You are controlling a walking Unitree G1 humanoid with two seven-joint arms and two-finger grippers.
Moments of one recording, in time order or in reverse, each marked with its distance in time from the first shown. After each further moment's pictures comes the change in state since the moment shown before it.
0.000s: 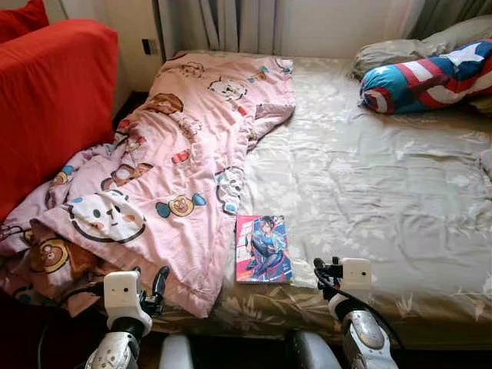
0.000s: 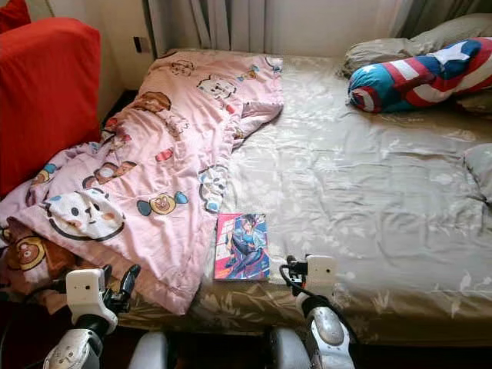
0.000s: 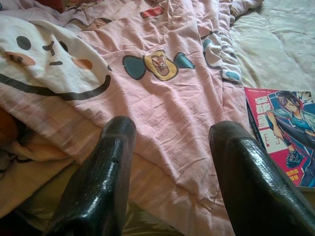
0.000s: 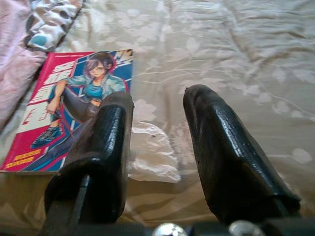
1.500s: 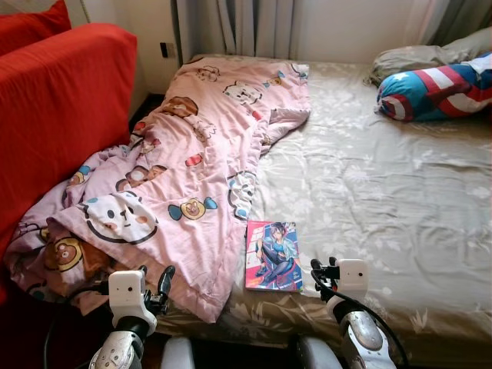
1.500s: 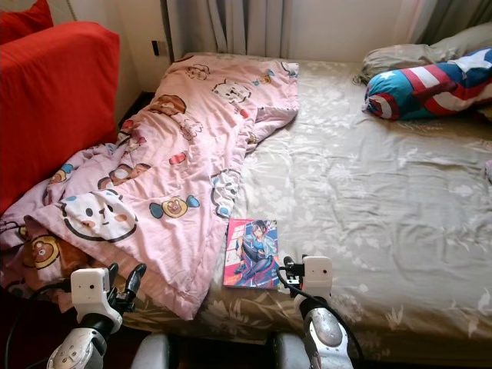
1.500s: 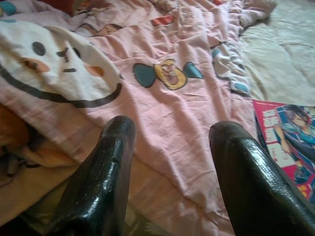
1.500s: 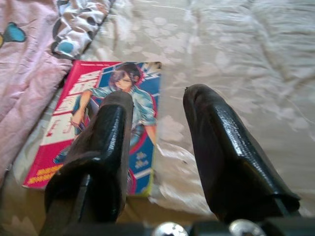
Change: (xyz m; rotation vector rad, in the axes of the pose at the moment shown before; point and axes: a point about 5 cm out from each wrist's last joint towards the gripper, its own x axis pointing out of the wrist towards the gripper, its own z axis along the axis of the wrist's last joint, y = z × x) left arm 0.001 -0.007 0.000 -0.024 -0.005 -0.038; right arm -0.001 0.001 -0.001 -0.011 0.000 0.002
